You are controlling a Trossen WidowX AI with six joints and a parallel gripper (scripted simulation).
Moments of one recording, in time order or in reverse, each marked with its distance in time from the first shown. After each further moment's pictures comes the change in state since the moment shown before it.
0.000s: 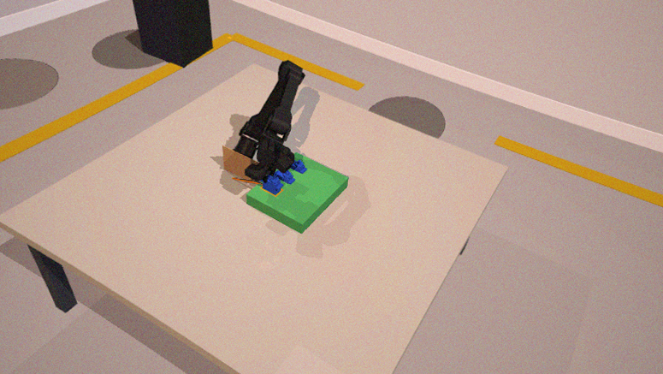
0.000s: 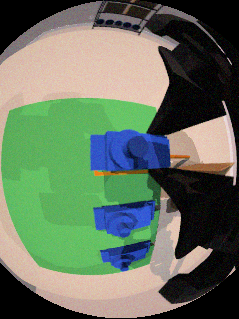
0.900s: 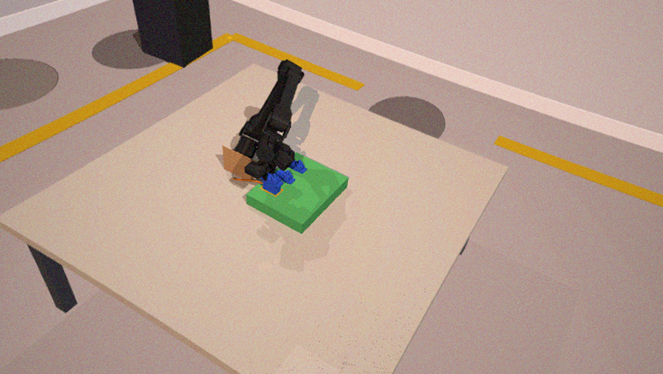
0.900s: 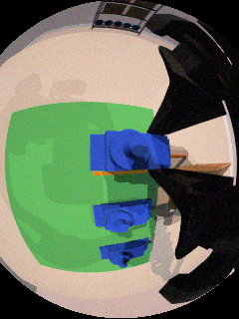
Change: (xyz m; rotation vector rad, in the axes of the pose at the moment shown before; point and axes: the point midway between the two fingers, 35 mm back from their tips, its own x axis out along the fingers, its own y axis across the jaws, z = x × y) arm -0.008 0.000 -0.001 0.007 0.000 0.000
